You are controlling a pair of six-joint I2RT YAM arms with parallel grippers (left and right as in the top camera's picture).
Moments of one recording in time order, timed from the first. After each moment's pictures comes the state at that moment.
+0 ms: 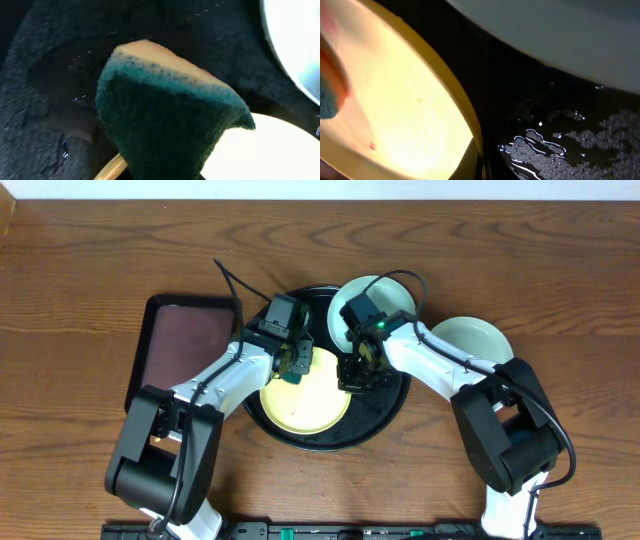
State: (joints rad) left arm -0.38 1.78 1.00 -0.38 0.01 -0.22; right arm 0.58 2.01 1.31 -0.77 -0.33 0.59
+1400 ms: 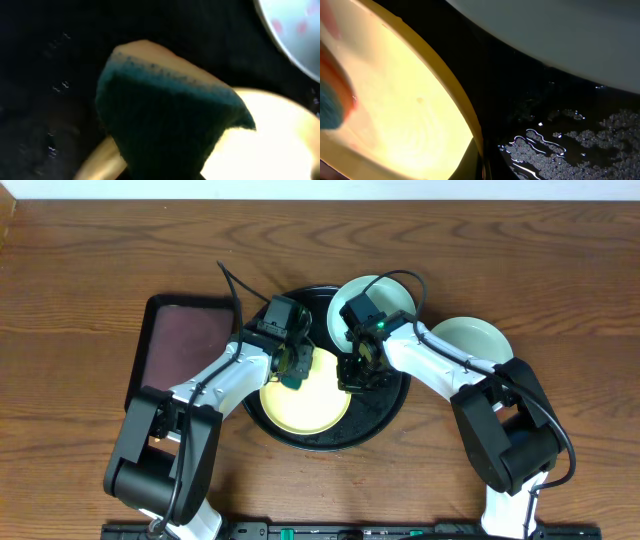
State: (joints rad) left arm -0.37 1.78 0.99 -0.40 0.05 -0.16; right arm 0.58 2.01 1.31 -0.77 -0.33 0.59
